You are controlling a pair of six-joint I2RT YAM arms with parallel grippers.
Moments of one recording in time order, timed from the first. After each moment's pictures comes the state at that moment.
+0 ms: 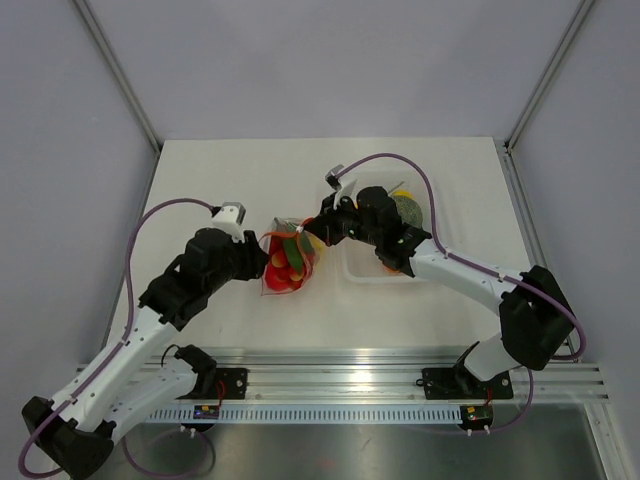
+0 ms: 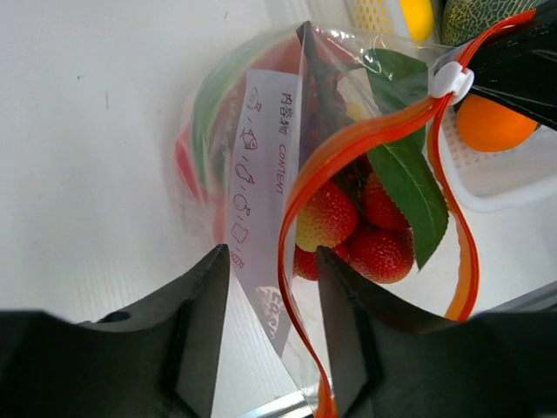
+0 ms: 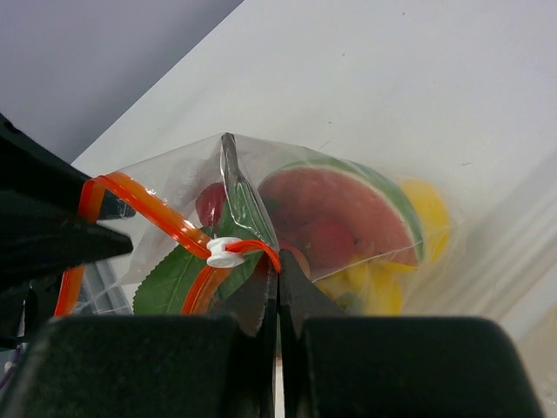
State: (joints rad) left arm -0.56 0.78 0.77 -0.53 -0.10 -0.40; right arm 0.75 1.50 1.04 0.21 -0.25 0.30
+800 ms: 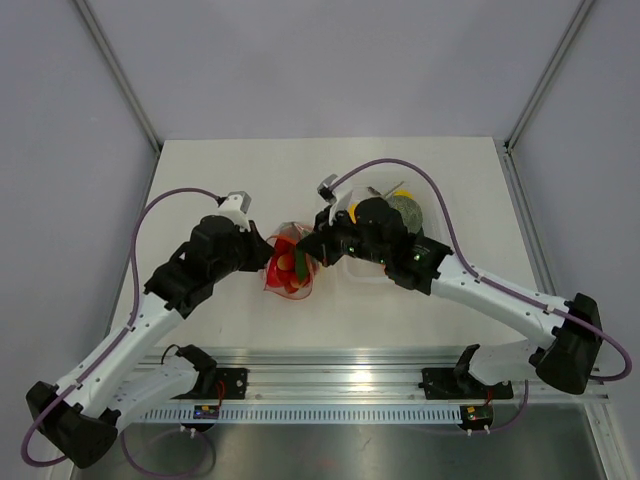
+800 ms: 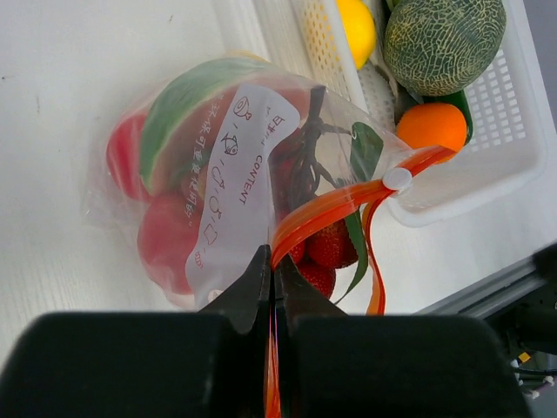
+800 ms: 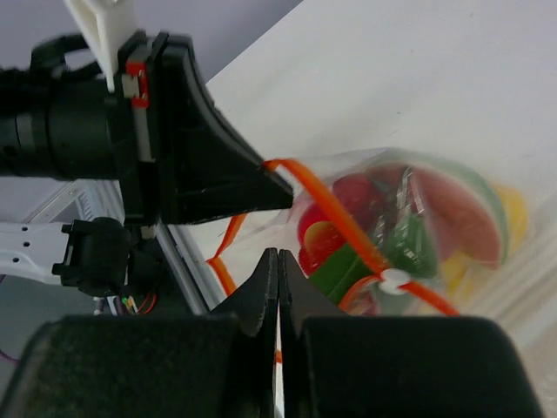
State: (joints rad) left arm -0.56 0.87 0.85 -0.51 -0.01 -0.50; right arm 0.90 1.33 1.19 -0.11 -0.17 0.32
